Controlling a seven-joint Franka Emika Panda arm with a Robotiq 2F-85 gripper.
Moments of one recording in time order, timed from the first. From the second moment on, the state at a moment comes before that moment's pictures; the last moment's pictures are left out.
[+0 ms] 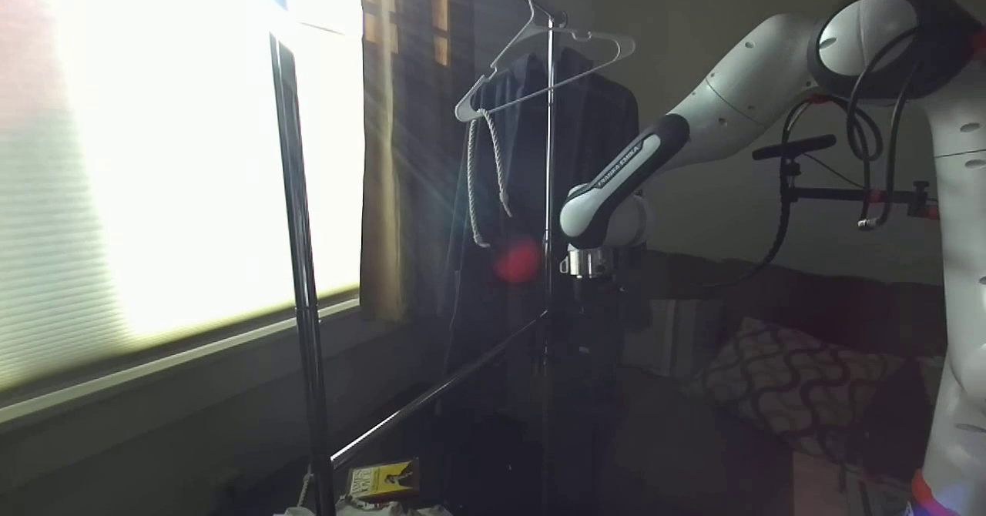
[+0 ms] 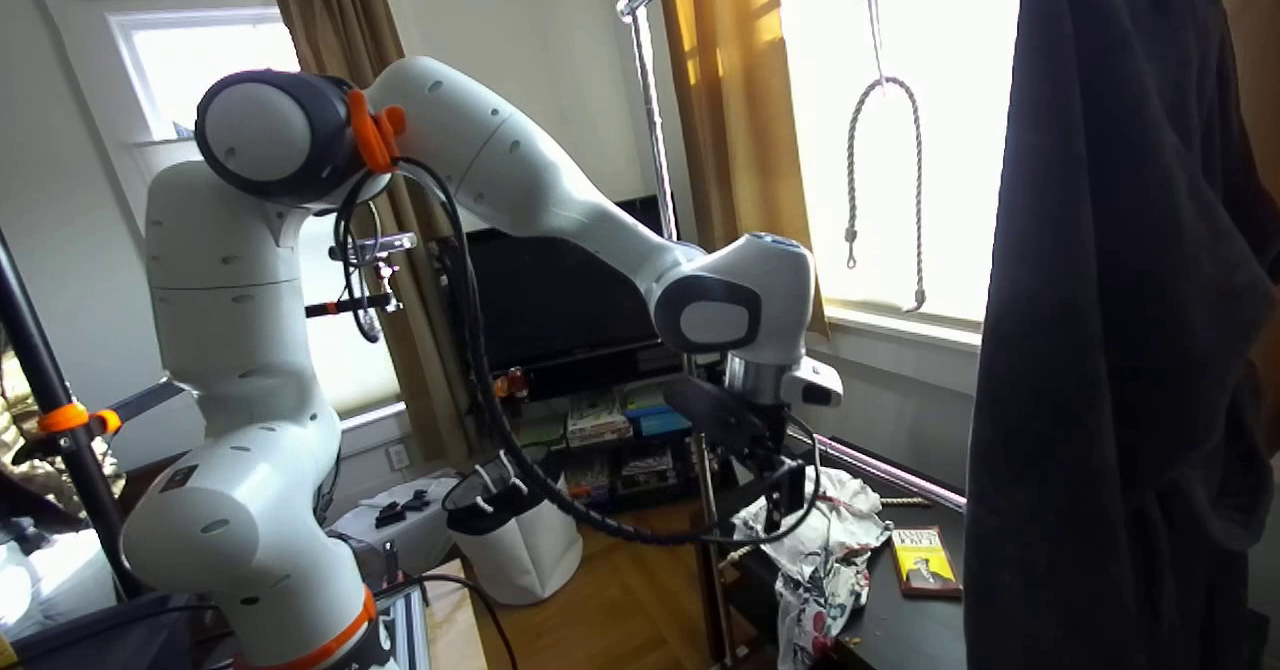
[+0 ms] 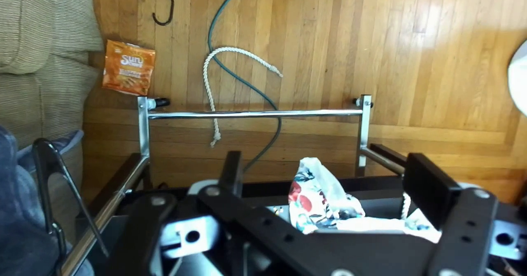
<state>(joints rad) -0.22 0.19 -0.06 -2.19 0.14 2.17 -0.47</state>
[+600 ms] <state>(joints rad) -0.29 0.25 -0.07 -2.11 0.29 2.11 -0.64</state>
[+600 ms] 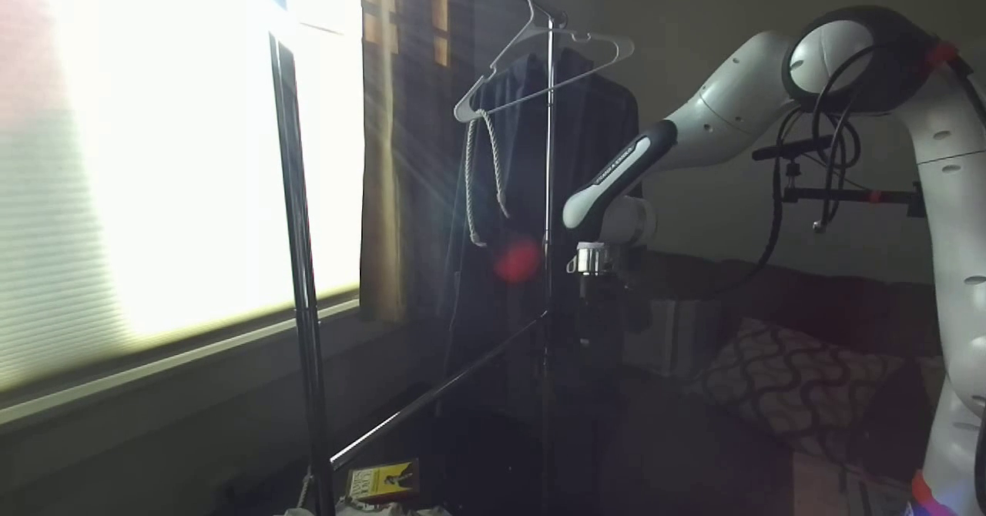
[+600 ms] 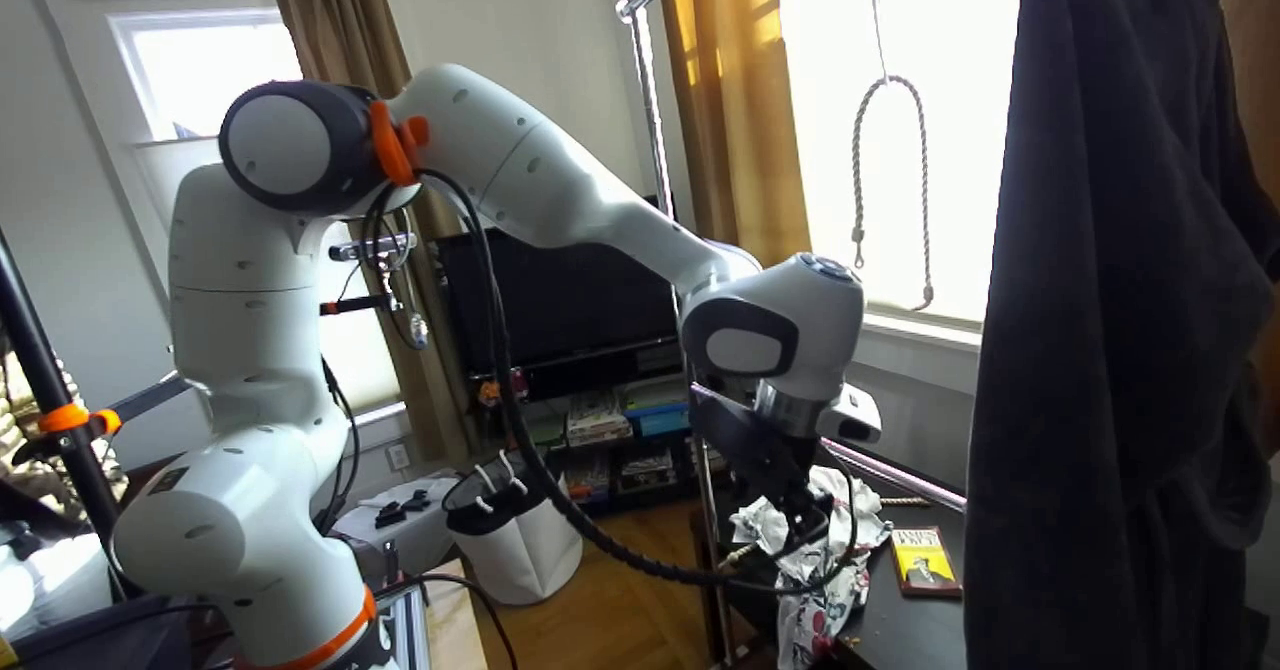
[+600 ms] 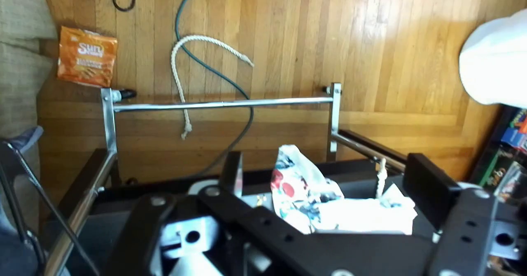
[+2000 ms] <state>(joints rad) -0.07 -0.57 -0.05 -2.23 0.64 2.37 -0.16</state>
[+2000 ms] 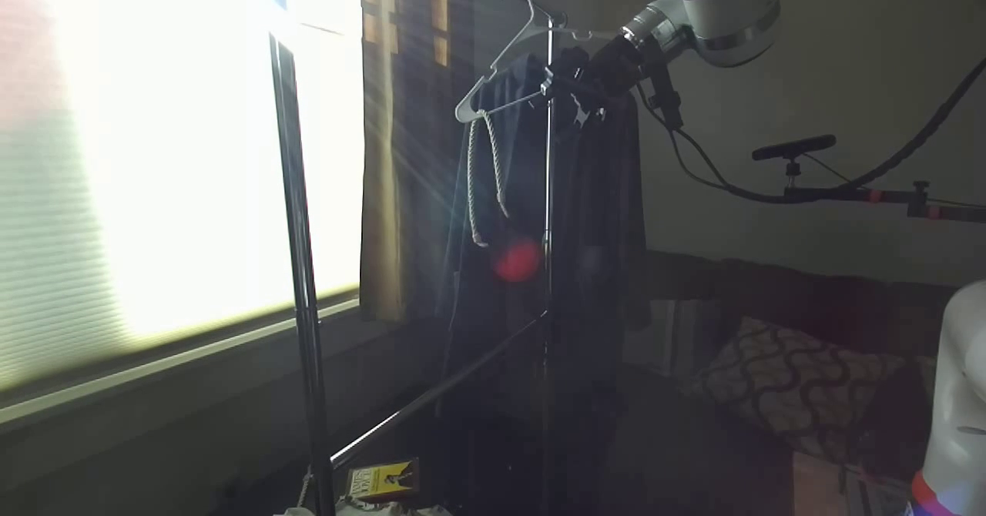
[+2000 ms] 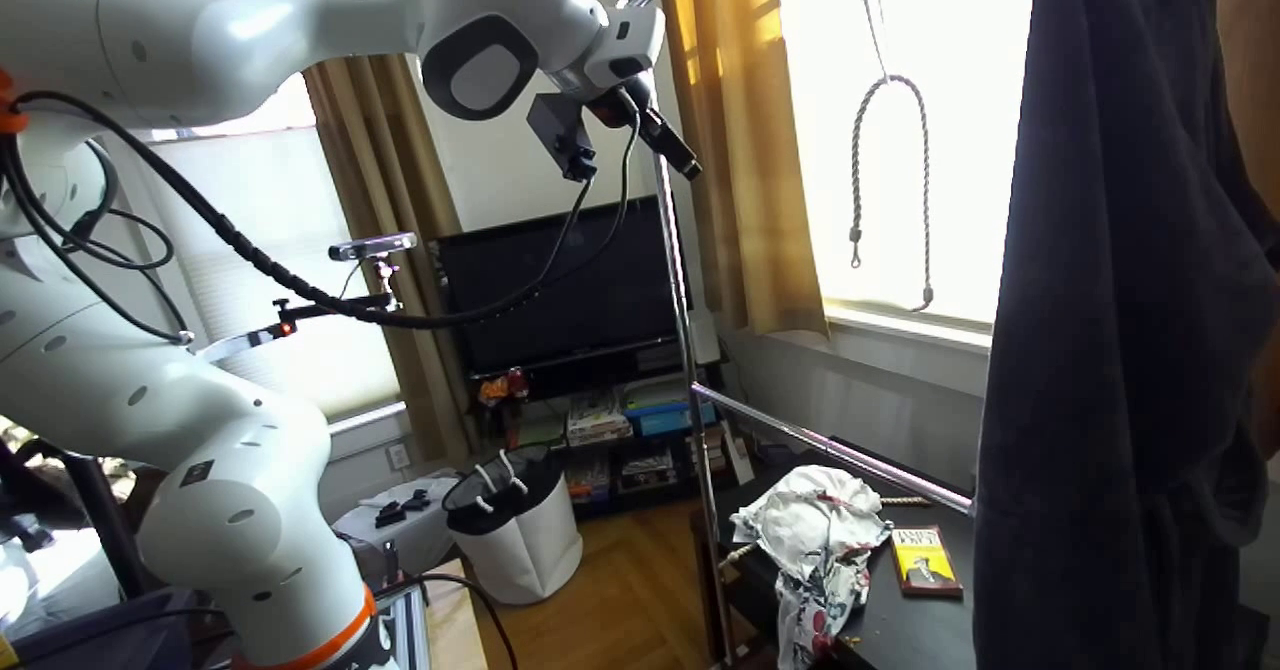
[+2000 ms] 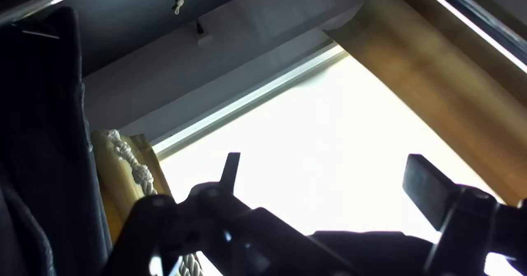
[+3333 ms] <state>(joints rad) -0.01 -0.17 -0.12 -1.85 0.27 2.77 -0.32</state>
